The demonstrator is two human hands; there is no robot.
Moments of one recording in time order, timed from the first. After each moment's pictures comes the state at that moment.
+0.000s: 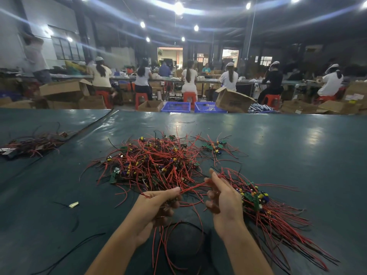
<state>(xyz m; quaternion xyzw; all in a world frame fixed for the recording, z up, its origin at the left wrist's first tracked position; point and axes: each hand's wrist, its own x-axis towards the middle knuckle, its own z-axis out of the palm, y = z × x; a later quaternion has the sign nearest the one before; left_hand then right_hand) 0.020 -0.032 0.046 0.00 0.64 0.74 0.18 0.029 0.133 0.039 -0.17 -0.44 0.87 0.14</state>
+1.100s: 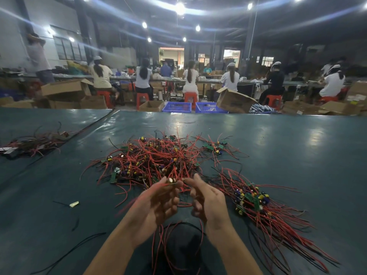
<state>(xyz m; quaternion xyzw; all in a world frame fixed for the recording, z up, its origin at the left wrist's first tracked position) 0.010 -0.038 0.037 0.07 0.46 0.85 0.25 0.034 0.114 0.033 -0.07 -0.57 0.81 0.07</state>
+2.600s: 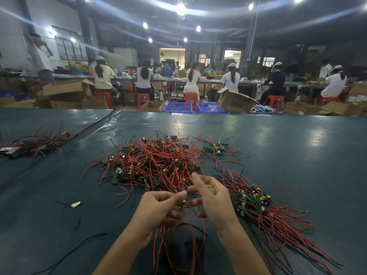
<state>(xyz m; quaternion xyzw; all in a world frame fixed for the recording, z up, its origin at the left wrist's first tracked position) 0.025 -0.027 0.046 0.04 0.67 0.72 0.14 0.037 0.120 0.044 -0.08 -0.68 0.72 0.09</state>
